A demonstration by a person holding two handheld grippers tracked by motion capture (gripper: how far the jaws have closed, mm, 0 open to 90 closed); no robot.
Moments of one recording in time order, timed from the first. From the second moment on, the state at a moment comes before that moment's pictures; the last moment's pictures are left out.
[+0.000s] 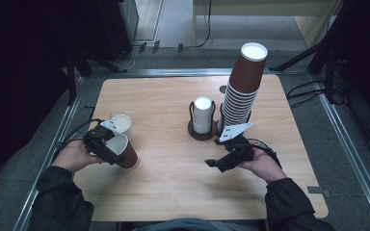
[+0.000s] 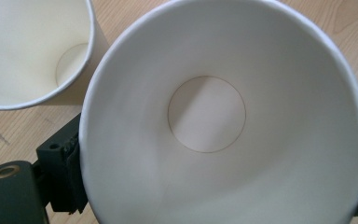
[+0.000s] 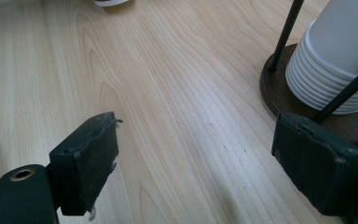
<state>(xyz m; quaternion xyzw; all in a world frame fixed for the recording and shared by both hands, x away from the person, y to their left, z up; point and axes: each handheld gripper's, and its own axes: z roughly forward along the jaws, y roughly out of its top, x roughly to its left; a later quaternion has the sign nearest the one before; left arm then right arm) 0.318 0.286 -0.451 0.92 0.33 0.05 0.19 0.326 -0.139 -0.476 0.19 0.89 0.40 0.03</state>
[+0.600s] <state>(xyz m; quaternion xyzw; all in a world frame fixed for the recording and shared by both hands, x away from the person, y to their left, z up) 0.319 0.283 -0.456 0.92 0.33 0.06 0.18 0.327 -0.140 -0.476 0.19 0.89 0.40 0.03</state>
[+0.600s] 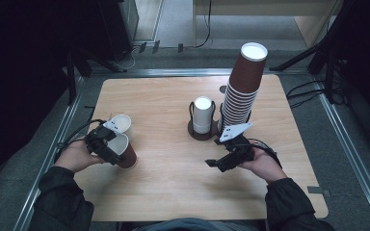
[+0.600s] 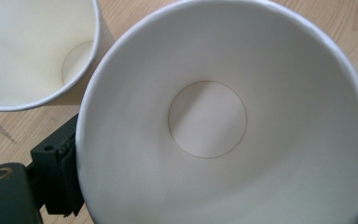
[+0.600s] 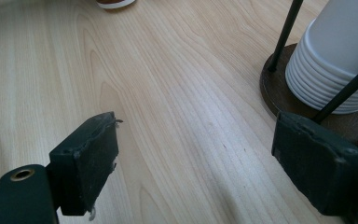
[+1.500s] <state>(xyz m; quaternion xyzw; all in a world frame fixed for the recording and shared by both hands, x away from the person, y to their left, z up) 0.315 0.284 -0.441 0.92 0.33 0.05 0.22 0.326 -0.141 -0.477 0.19 0.89 0.40 0.03</state>
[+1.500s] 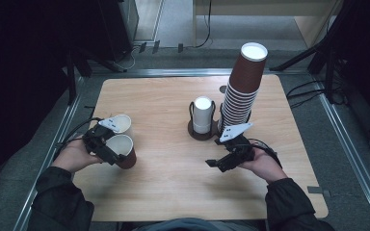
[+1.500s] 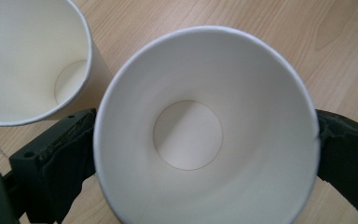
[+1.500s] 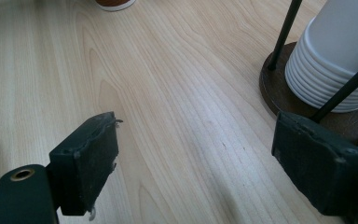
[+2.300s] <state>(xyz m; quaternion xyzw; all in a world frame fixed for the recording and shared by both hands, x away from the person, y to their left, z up) 0.319 0.273 -0.413 0.90 0.33 0.06 0.28 0.321 -0.144 -0.478 0.20 0.90 0.40 0.04</state>
